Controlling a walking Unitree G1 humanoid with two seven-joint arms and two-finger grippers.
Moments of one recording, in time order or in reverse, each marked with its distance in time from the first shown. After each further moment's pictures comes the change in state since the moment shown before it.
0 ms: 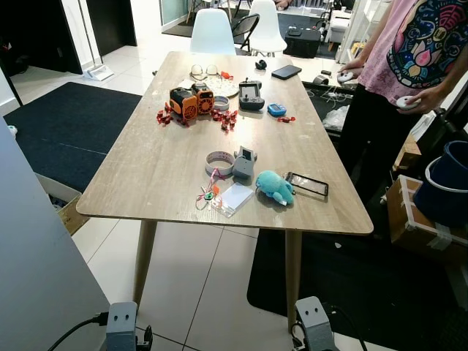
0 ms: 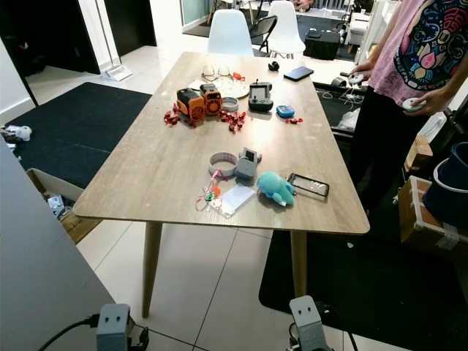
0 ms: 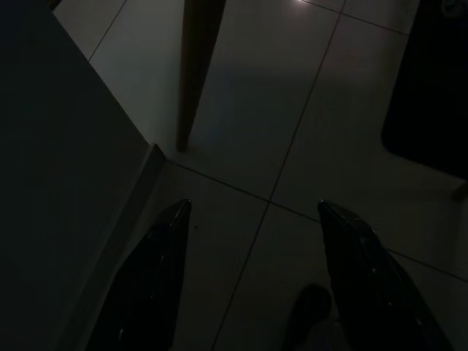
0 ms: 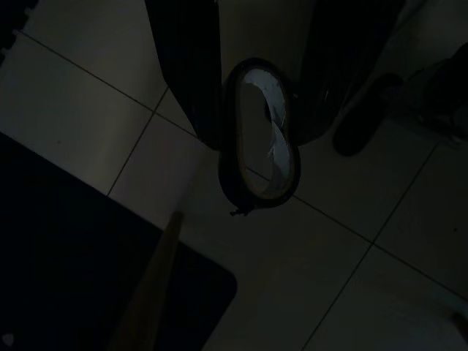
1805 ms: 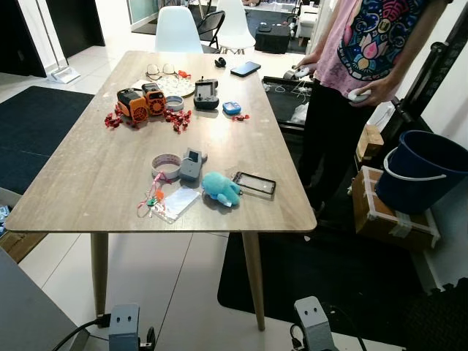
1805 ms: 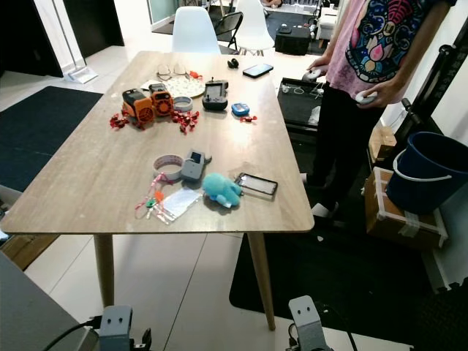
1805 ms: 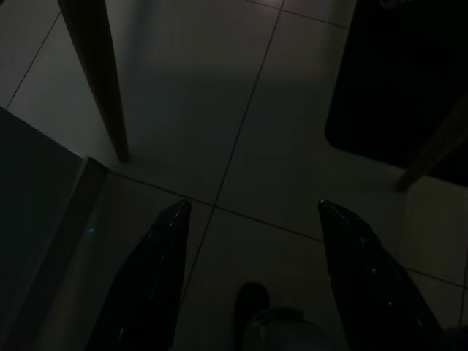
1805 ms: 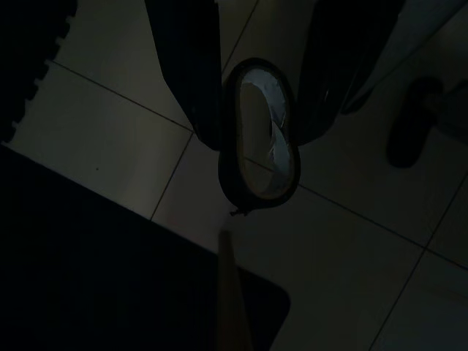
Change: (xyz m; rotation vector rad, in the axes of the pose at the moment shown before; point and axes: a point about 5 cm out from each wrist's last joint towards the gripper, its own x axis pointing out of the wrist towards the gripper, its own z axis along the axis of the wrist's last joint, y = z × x) left arm -0.001 -0.002 -0.002 -0.004 -0.002 0.000; right arm 0.001 0.000 0.002 -0.003 0.005 0.006
